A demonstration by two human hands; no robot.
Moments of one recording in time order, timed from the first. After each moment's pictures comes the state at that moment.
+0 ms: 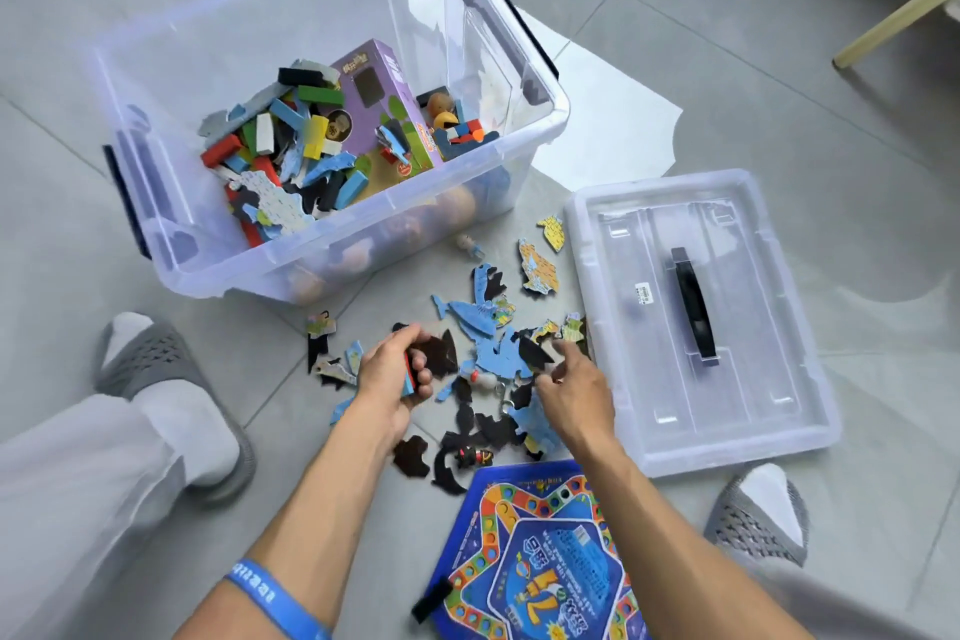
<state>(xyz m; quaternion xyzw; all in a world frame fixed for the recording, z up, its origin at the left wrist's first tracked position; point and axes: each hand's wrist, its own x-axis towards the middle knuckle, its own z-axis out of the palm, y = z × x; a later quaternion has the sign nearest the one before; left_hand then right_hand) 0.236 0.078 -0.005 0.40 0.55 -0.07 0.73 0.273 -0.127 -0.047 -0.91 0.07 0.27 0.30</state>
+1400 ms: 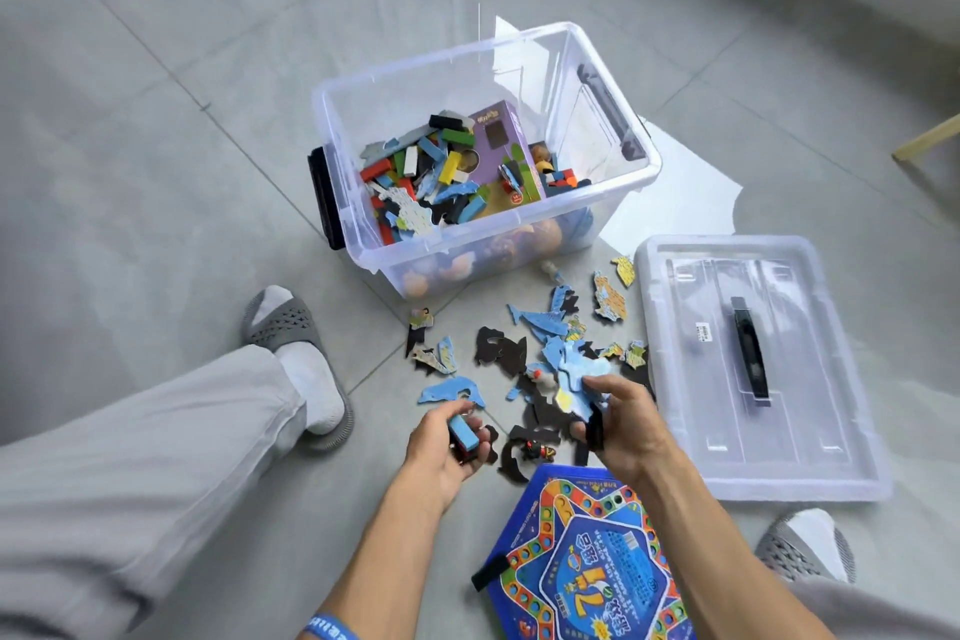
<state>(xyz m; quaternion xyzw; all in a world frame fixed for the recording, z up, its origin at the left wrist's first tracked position) 0.130 0.082 0.040 0.25 0.60 -0.08 0.75 0.240 -0.093 0.055 -0.47 0.30 0.43 0.71</state>
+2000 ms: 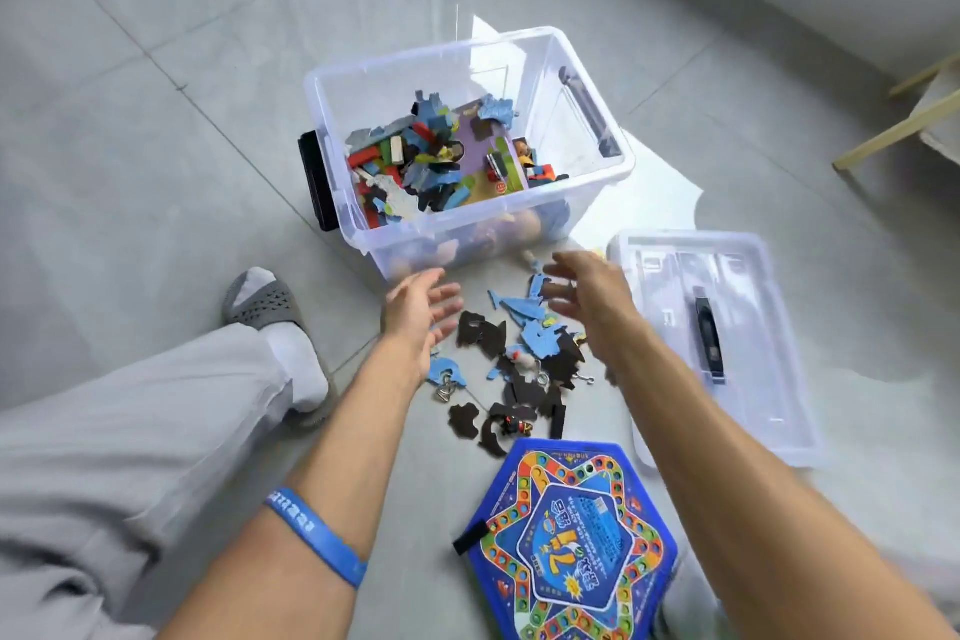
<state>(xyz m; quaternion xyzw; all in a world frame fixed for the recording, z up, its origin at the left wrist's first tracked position) 0.193 0.128 0.116 0.45 0.49 -0.01 0.75 0.297 -0.030 0.132 -0.74 0.15 0.30 0.59</state>
